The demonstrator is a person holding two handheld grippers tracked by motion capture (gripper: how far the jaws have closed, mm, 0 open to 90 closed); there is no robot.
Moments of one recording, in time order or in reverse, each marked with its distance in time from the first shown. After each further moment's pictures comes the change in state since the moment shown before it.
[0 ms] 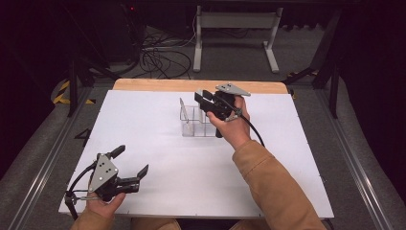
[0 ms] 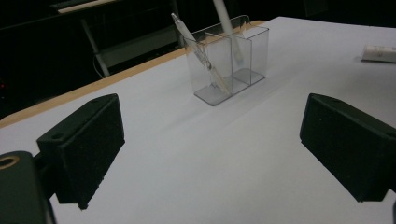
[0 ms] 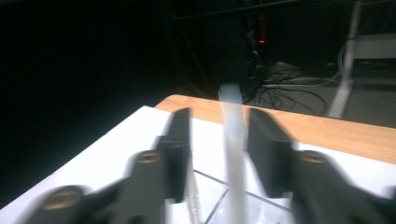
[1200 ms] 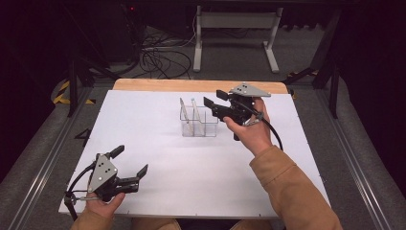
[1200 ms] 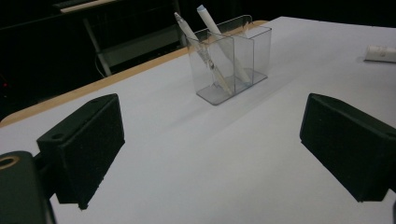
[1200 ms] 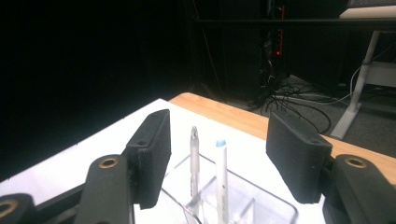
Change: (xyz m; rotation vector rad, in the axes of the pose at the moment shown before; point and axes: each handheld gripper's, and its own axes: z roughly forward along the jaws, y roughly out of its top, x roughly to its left) left arm 0.000 0.000 0.000 0.001 0.007 -0.002; right arm -0.007 0.019 -0.060 0.006 0.074 -0.128
